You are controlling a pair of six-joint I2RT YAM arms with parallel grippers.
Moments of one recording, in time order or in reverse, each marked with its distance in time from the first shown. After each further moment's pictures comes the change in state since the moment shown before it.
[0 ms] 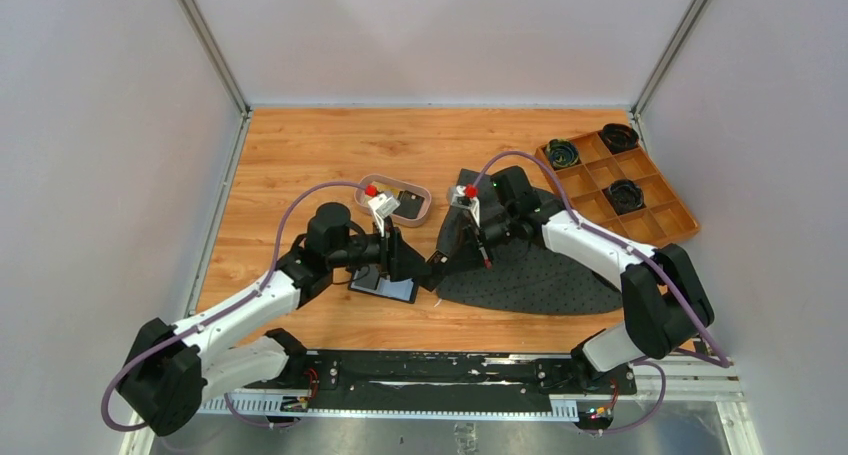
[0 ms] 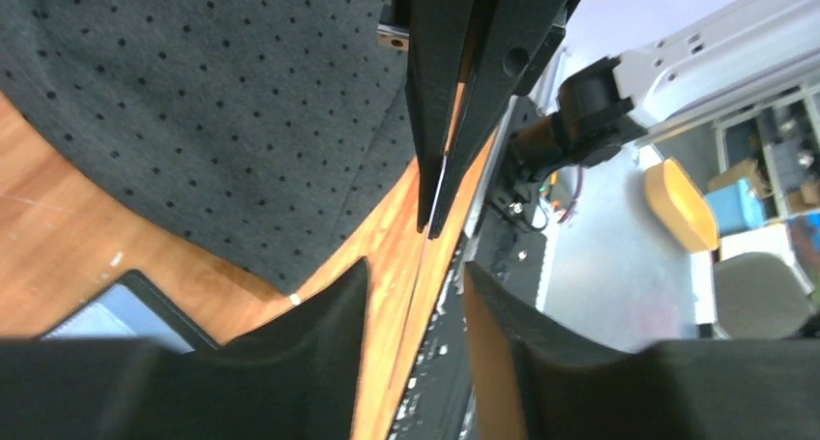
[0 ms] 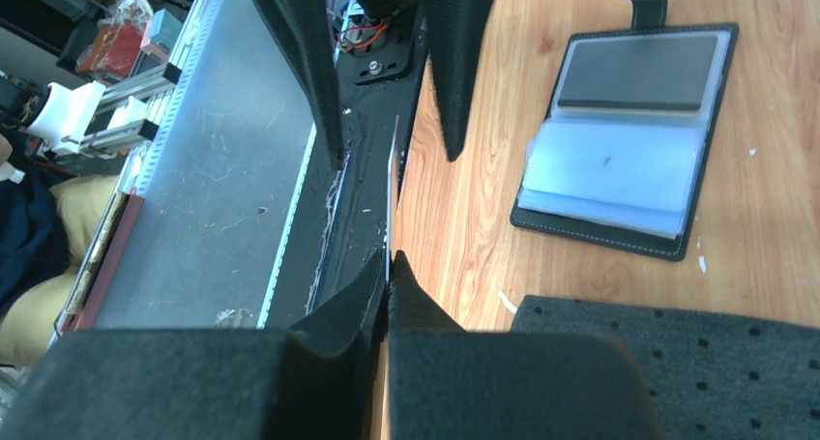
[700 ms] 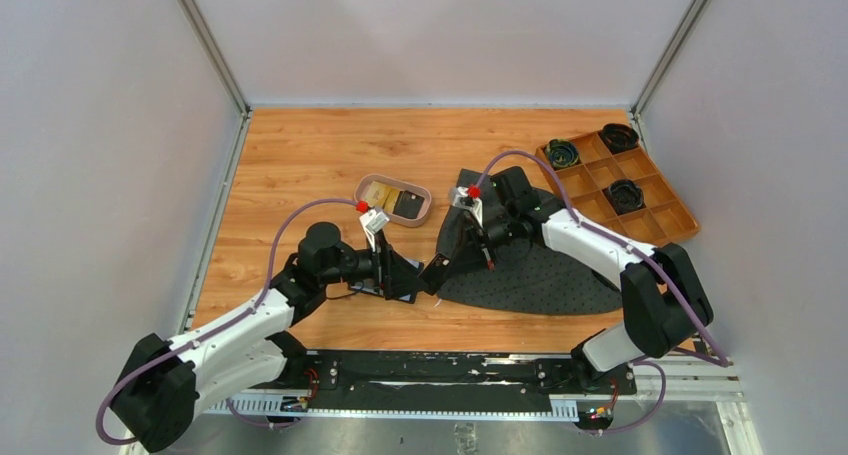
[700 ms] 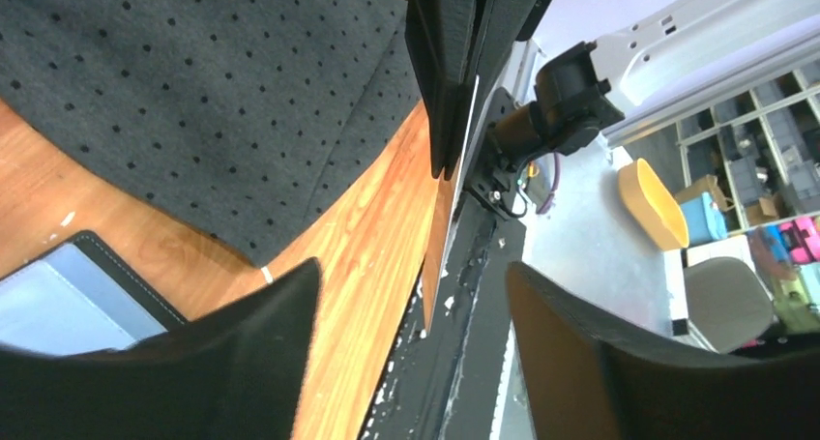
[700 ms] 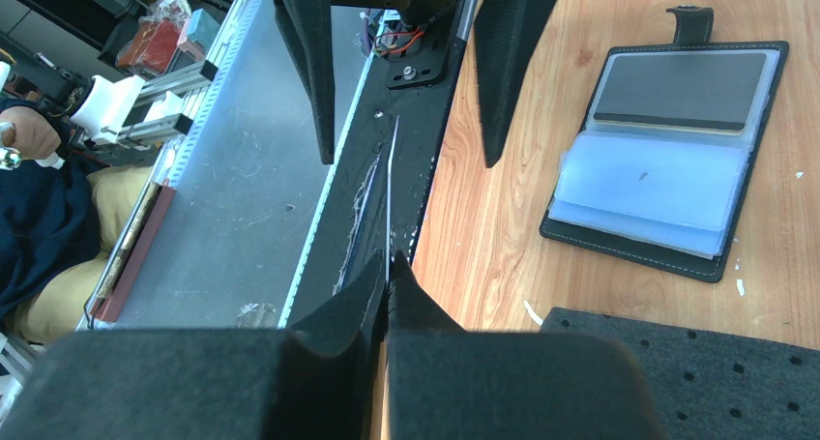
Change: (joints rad) left arm -0.004 -0.139 -0.172 0.117 -0.003 -0.089; right arm -0.008 0.003 0.029 -0.082 -0.086 -0.077
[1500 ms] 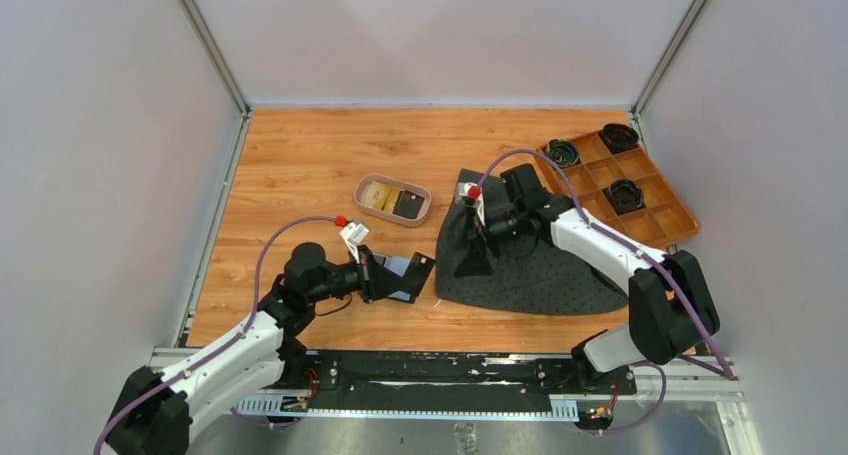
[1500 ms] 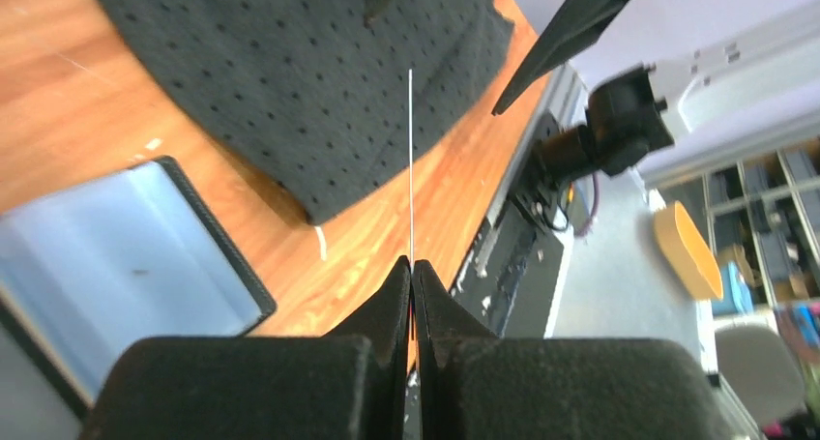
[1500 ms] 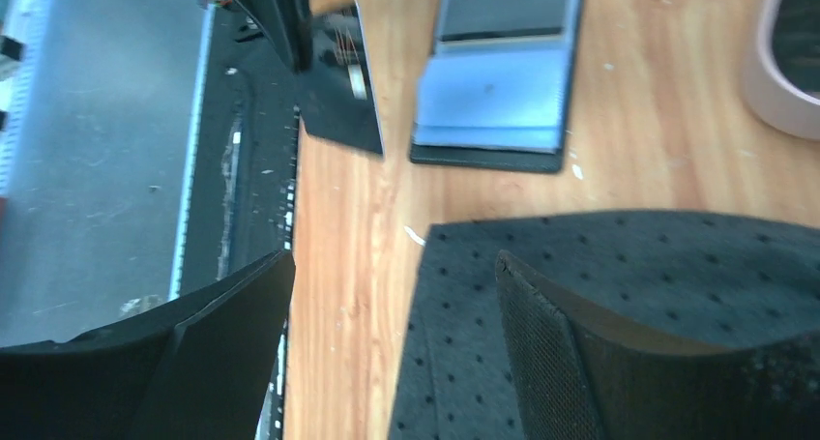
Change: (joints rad) left arm 0.037 -0.131 -0.162 0.029 -0.069 -0.030; right arm -0.034 -0.027 0.001 -0.051 0.269 -0.077
